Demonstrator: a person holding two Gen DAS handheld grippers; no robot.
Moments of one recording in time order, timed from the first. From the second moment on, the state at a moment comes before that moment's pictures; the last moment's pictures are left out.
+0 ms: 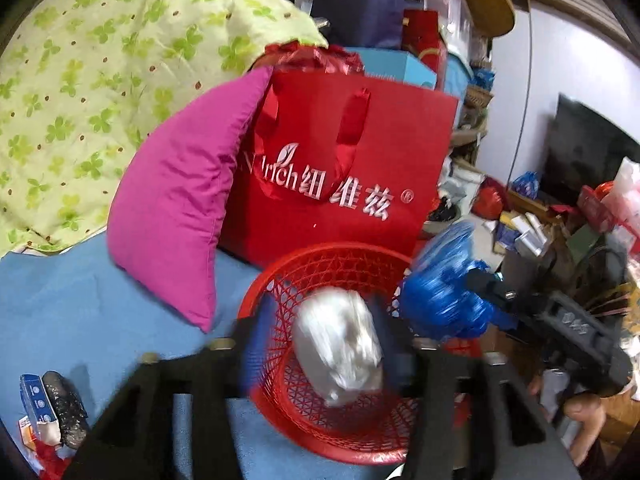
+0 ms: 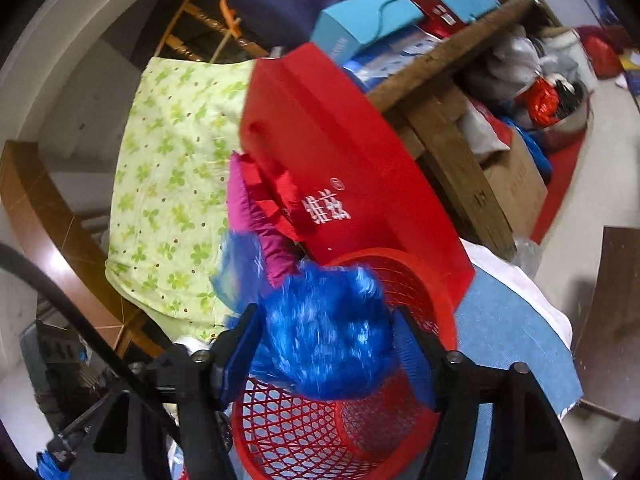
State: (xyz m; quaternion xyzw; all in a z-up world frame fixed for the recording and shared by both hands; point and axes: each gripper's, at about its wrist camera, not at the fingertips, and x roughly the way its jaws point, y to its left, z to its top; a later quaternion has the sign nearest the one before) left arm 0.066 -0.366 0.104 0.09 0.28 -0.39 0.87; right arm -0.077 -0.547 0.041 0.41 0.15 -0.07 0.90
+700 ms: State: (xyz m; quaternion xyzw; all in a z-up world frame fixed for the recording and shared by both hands) left arm 0.048 -0.042 0.074 0.03 0.26 -0.07 0.96; right arm -0.051 -0.380 0.087 0.24 0.09 0.13 0.96
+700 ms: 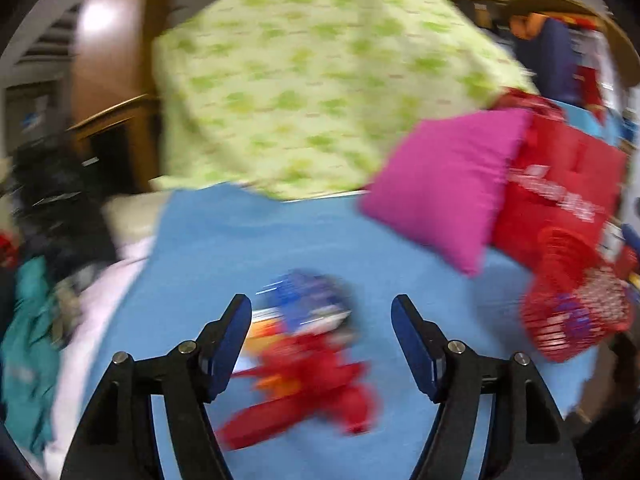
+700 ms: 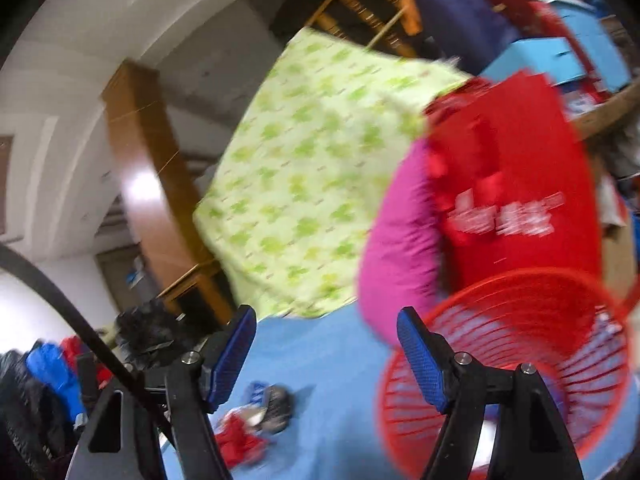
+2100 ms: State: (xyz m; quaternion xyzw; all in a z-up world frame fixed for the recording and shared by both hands) left arm 0.075 0.024 -0.051 -0.06 0.40 -0.08 0.91; right arm 0.091 -0.221 -0.052 0.13 0.46 0.10 0.88
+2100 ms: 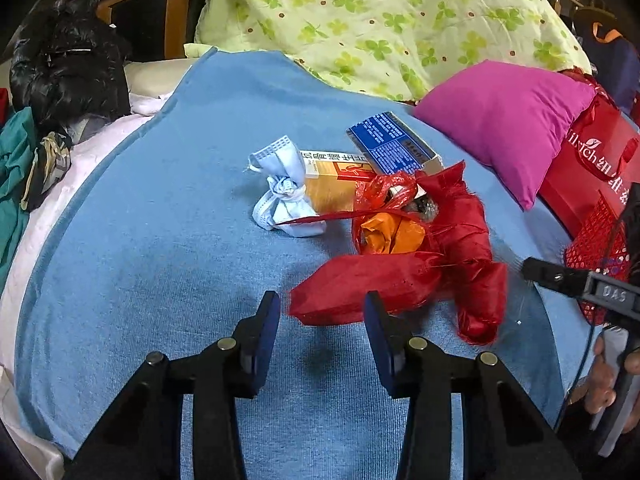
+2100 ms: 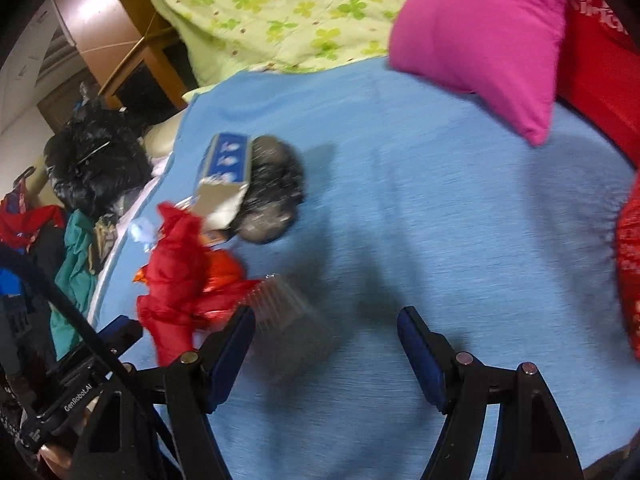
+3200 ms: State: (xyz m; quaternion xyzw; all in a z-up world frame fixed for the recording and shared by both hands) left arm 0.075 0.010 -0.052 -0.03 0.40 -0.07 0.91; right arm 0.059 -0.215 -0.042 0.06 0.46 0.17 0.87
